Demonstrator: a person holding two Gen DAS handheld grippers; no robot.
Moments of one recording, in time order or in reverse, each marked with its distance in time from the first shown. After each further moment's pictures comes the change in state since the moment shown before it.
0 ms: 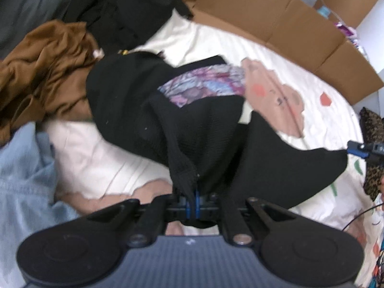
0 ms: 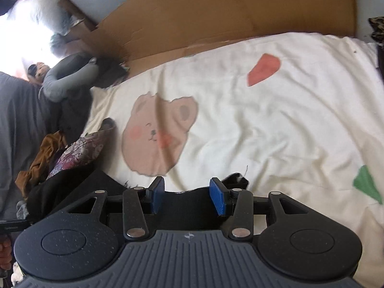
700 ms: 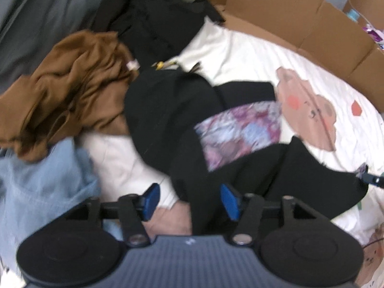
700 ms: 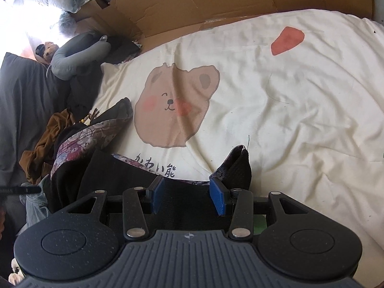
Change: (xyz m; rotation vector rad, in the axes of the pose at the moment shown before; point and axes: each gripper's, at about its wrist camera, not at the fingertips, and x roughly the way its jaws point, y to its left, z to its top) left arm -0.007 -0.011 0.041 0.011 -0.015 0.137; right arm 0.020 0.017 -0.030 -0.021 0.066 0.031
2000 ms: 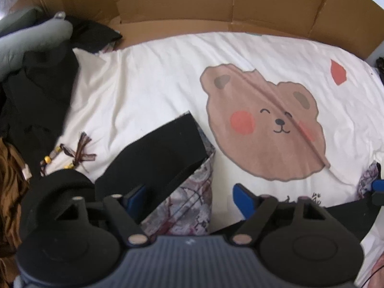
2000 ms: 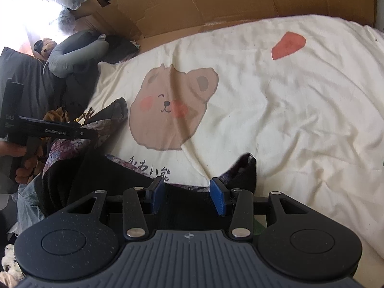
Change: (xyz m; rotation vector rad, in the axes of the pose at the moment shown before) left arm 0.109 -0.137 0.080 0.418 0.034 -0.028; right arm 0.007 0.004 0.001 -0.046 -0.028 -0.033
